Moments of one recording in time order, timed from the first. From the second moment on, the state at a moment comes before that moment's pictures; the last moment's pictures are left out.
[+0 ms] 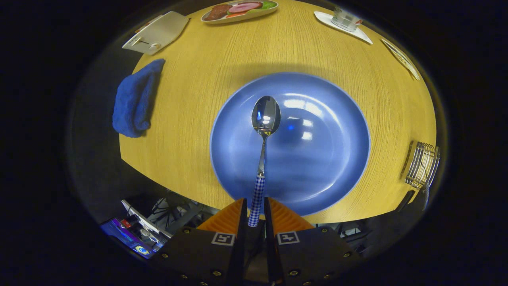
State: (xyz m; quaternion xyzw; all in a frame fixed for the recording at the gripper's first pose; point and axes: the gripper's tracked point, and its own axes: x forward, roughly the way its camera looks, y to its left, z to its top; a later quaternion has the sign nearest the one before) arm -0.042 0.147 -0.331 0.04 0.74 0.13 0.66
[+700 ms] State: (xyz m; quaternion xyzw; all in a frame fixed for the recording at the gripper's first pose) arm -0.041 0.133 -0.355 -0.01 0.76 0.15 0.64
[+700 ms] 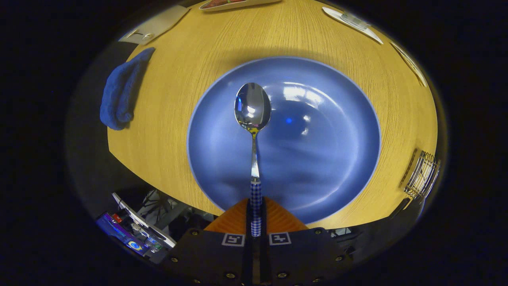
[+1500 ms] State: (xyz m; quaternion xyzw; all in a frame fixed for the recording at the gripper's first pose) arm -0.064 0.038 -0.300 -0.09 0.77 0.20 0.60
